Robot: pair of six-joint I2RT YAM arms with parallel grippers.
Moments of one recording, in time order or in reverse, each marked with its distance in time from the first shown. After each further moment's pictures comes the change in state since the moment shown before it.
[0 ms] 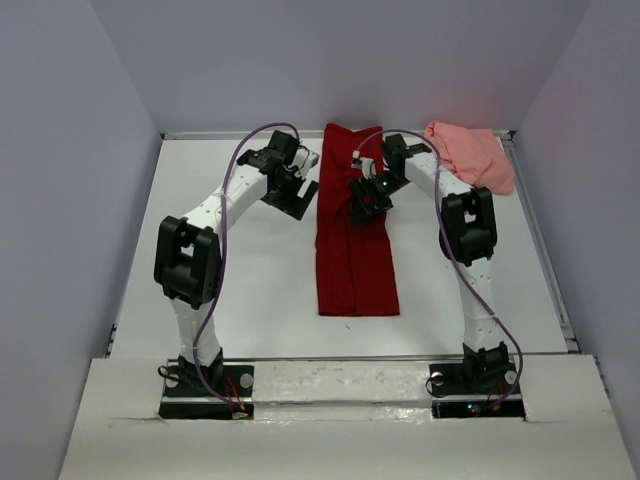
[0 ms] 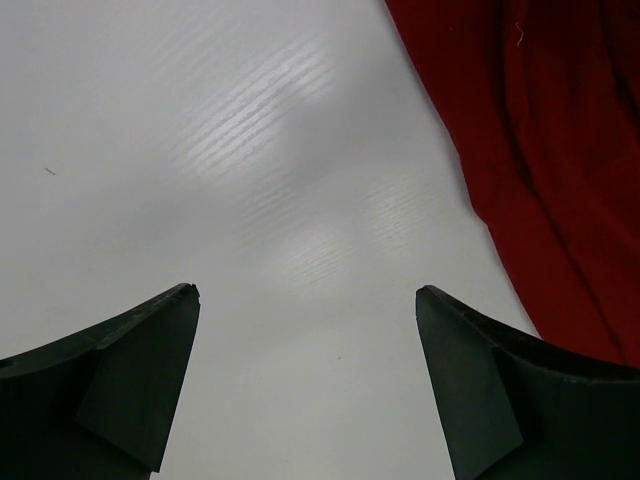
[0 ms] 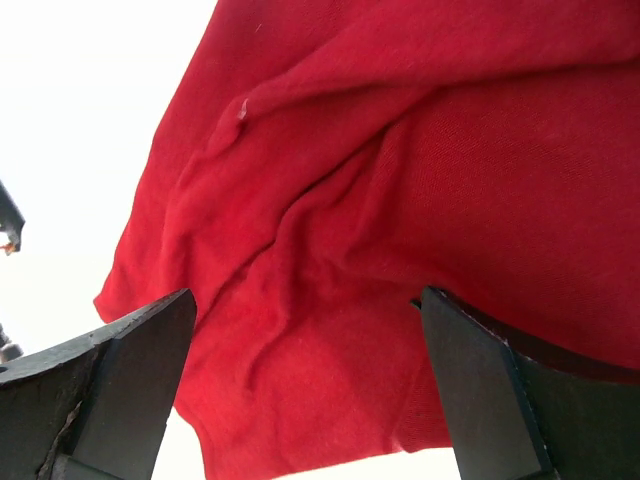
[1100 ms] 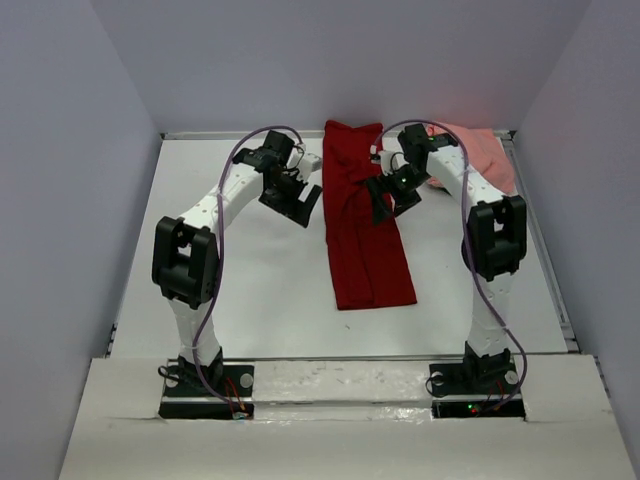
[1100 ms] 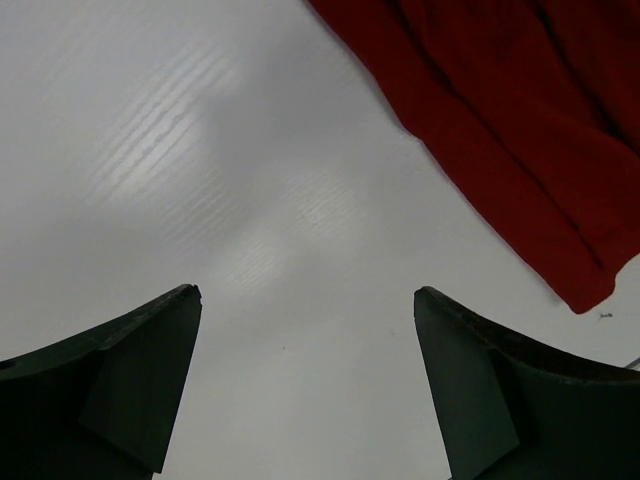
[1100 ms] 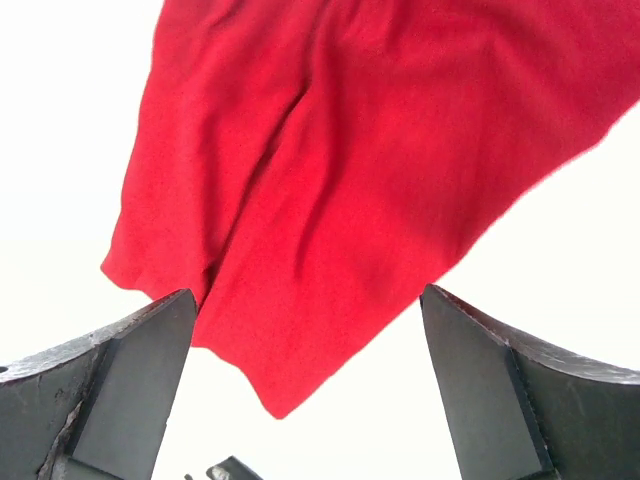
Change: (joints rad) left arm 0.025 -0.008 0.001 -0.052 0.230 0.052; right arm -0.024 -0.231 -0.127 -0.127 0.239 -0.021
